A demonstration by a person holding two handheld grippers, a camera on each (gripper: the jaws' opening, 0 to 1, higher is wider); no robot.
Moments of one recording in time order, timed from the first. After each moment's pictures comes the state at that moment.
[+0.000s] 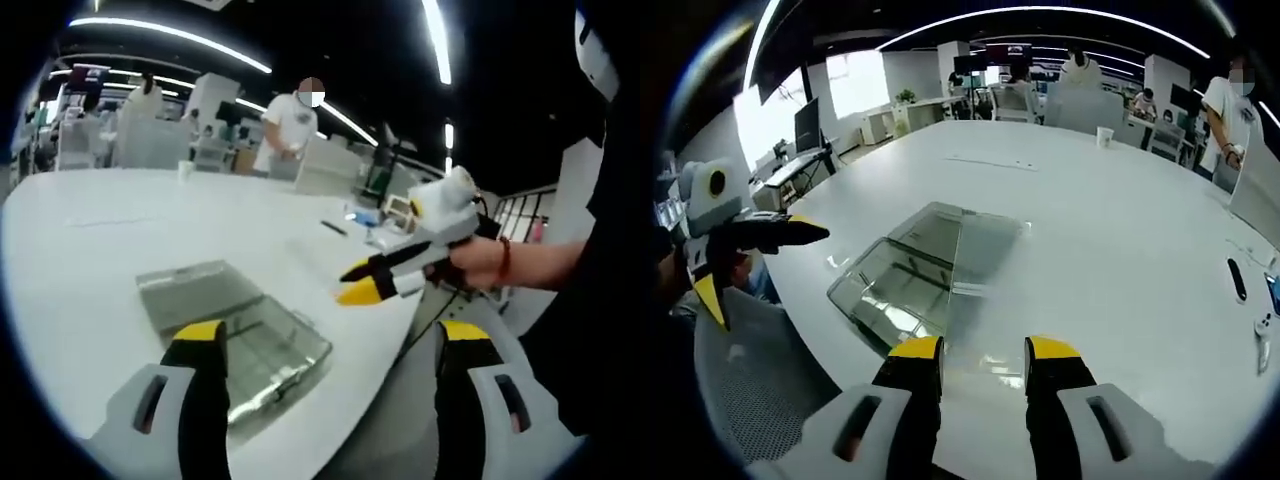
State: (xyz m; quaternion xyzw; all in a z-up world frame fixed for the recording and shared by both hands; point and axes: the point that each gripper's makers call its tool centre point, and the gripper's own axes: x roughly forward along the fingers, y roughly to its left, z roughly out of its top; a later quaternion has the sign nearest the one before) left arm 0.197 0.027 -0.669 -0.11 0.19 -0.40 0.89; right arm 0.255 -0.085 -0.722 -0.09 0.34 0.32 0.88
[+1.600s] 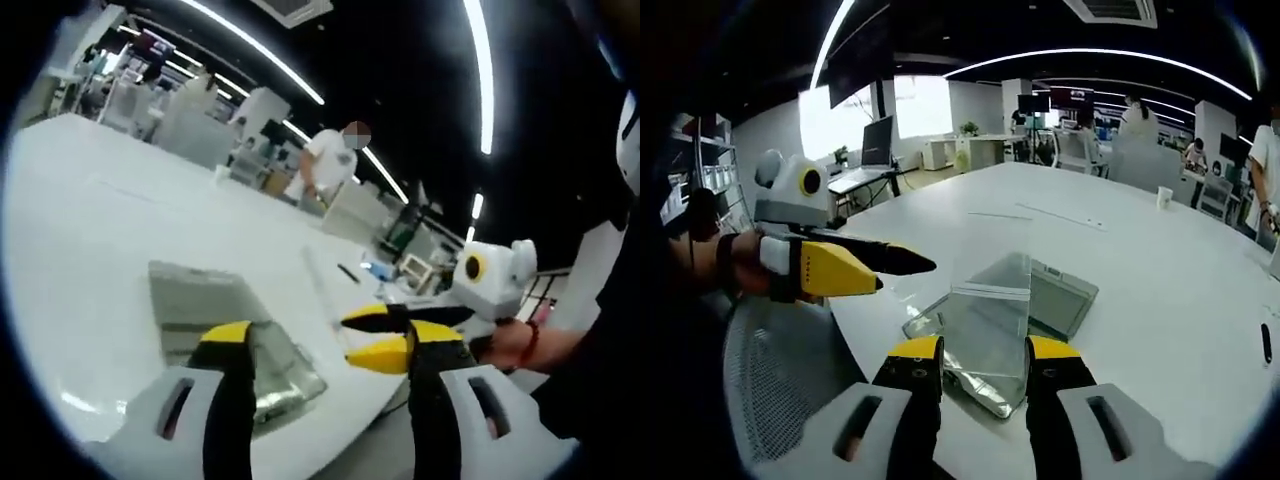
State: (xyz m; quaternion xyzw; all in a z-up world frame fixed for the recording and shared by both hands) left arm 0.219 0.040 -0.652 -0.25 0.16 -0.33 0.90; right arm 0.225 -0.016 -0.685 -0.10 0.26 0.43 0.86
